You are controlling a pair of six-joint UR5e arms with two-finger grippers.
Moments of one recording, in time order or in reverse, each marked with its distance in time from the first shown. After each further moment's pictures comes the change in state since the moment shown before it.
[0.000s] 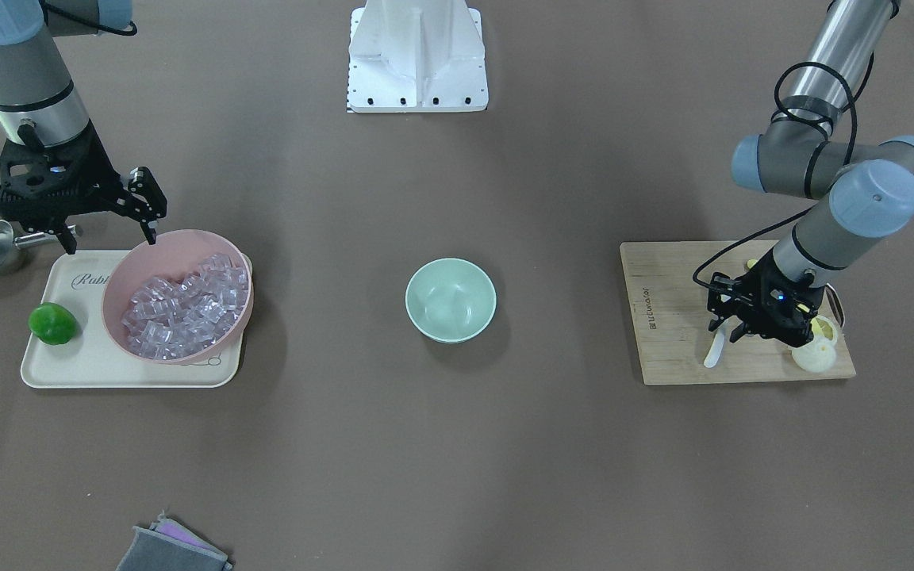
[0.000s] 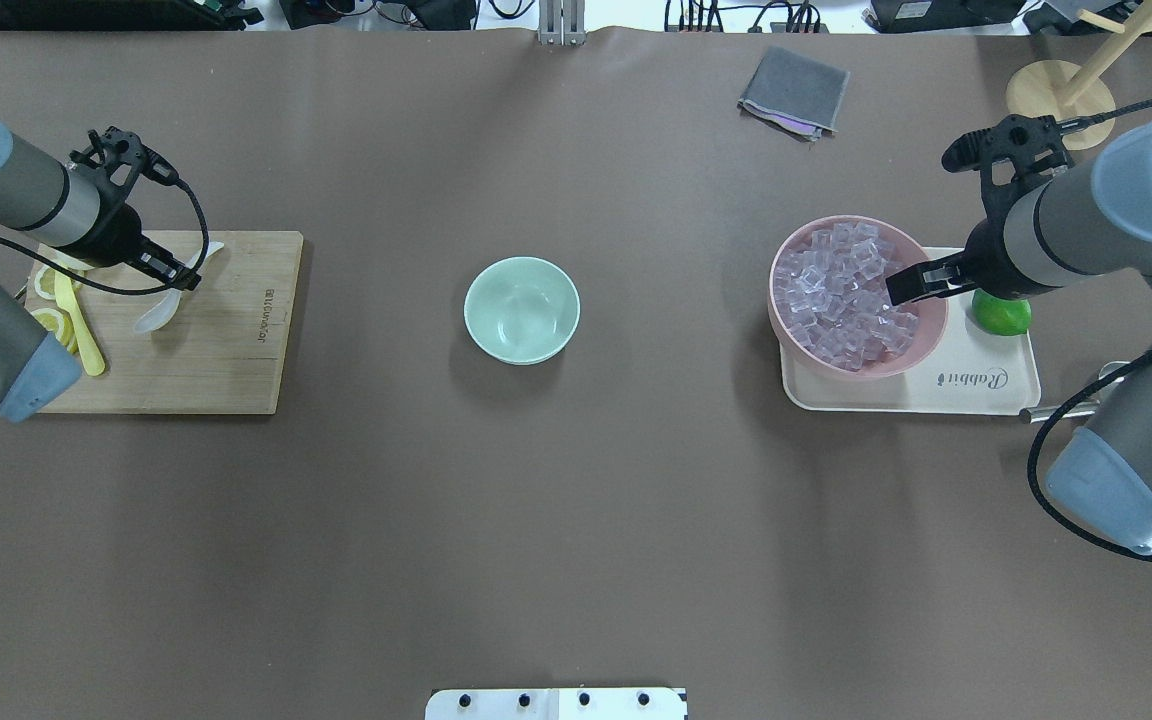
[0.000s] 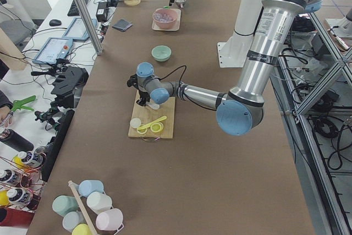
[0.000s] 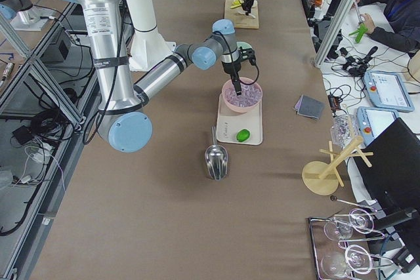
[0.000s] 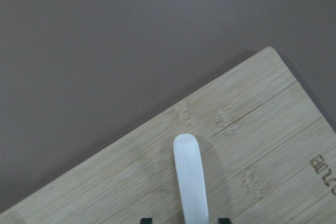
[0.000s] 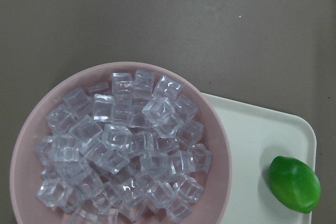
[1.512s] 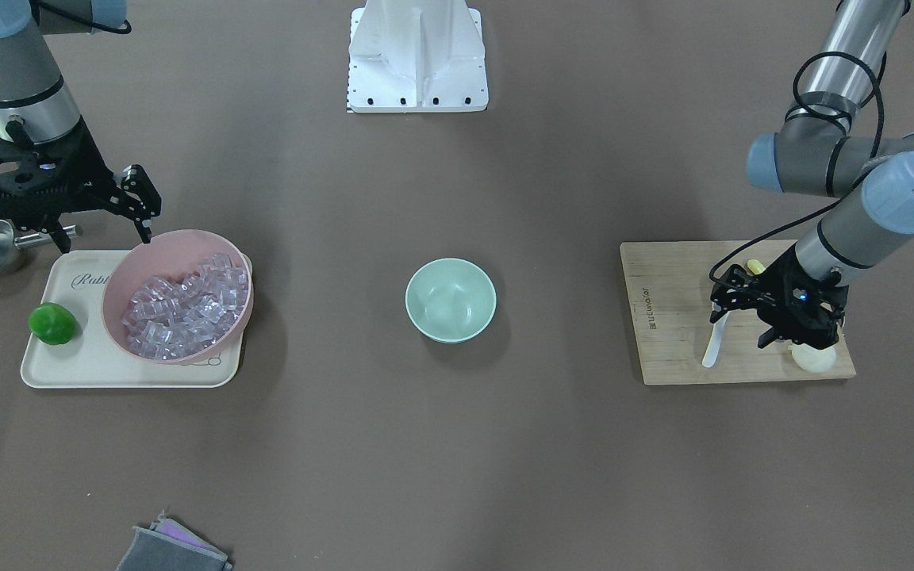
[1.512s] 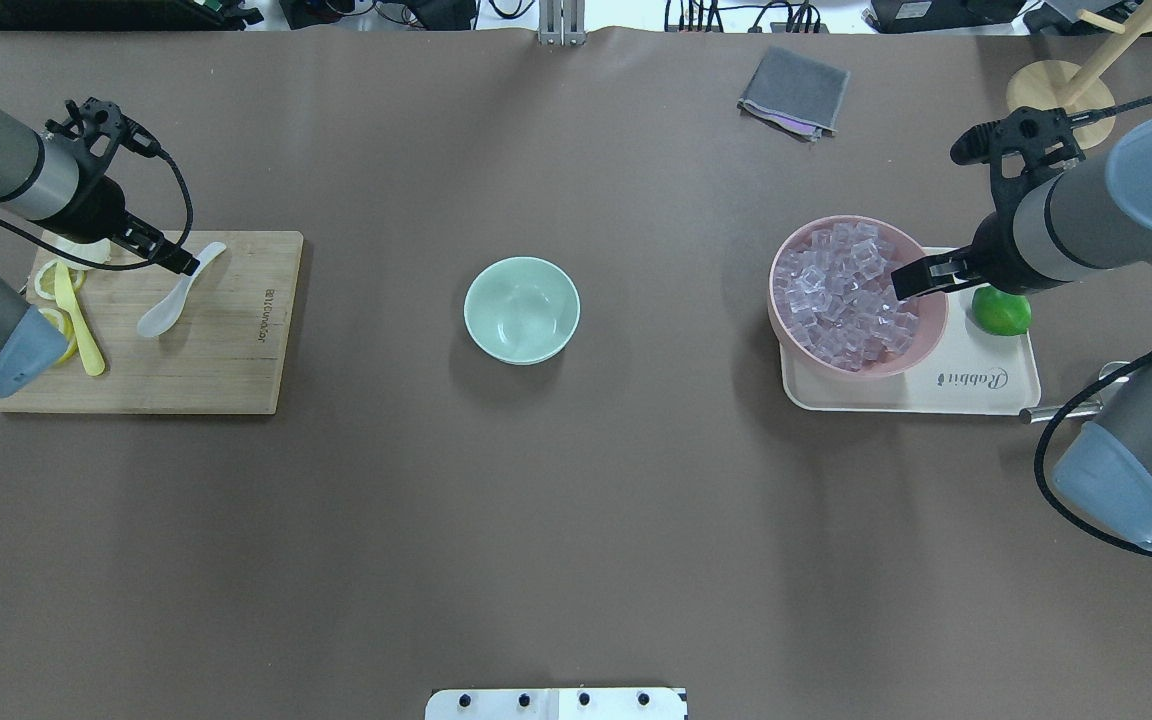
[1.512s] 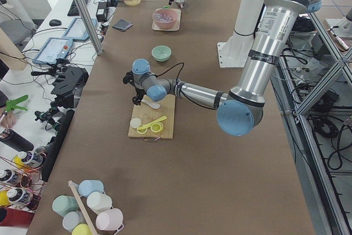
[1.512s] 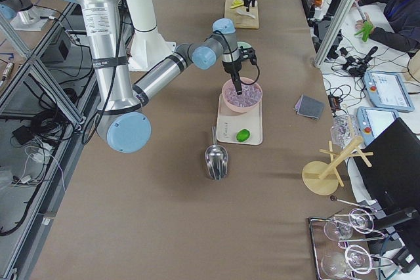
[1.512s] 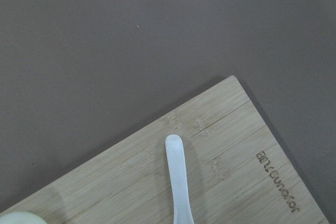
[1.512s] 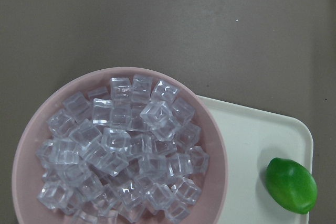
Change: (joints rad) left arm -0.041 -0.010 -0.012 0.017 -0.042 0.006; right arm 0.011 -0.001 0.007 0.001 0.007 0.001
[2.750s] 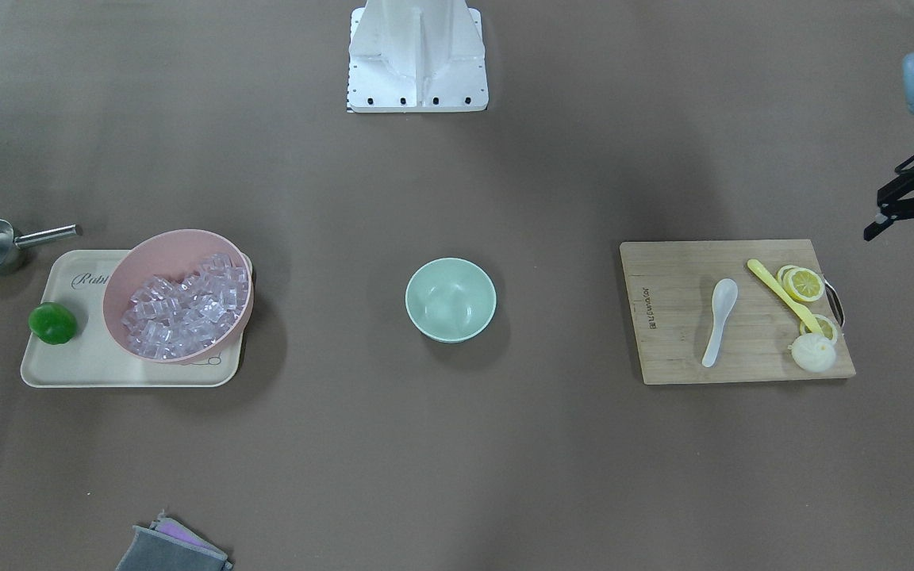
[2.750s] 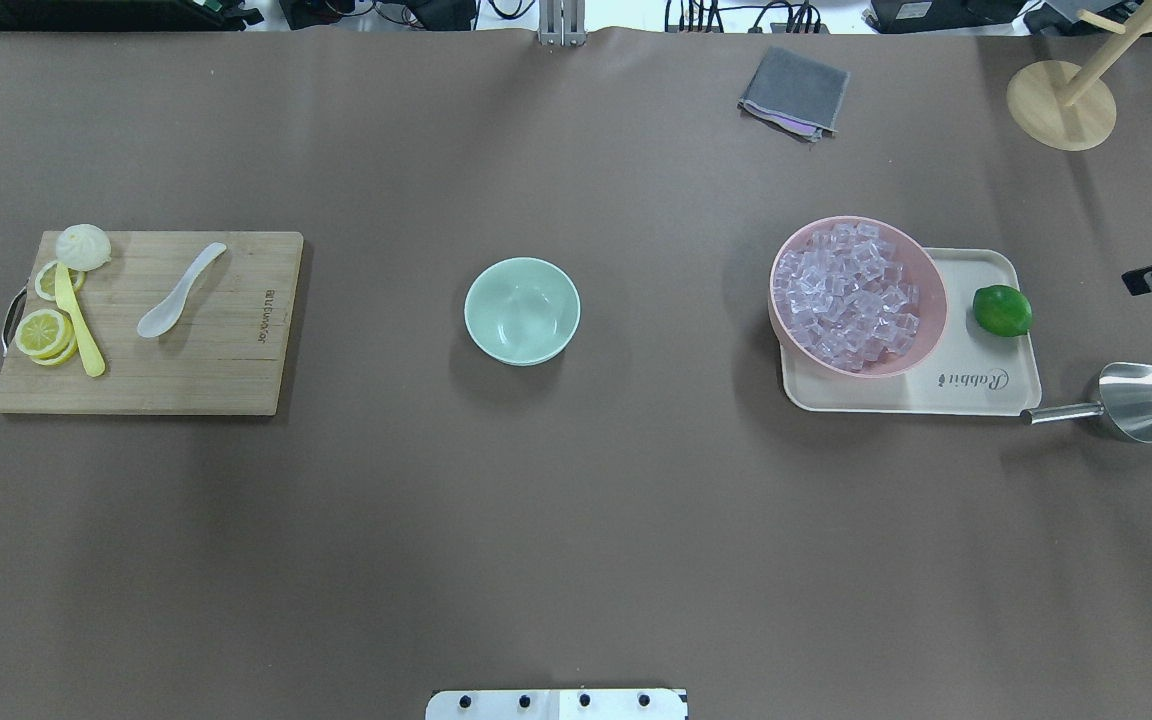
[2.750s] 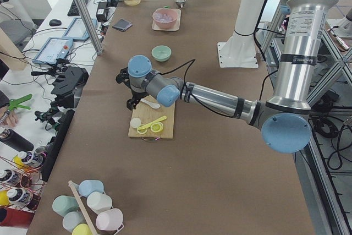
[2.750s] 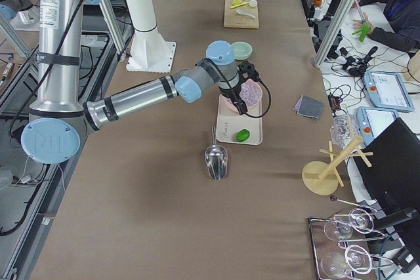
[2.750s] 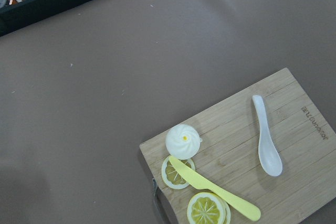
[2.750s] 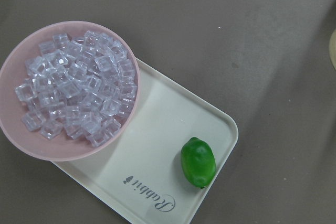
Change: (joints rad) left arm -0.318 0.179 -0.260 0.217 -0.265 0.321; right arm 0.353 -0.255 -0.013 0.273 0.393 -0.542
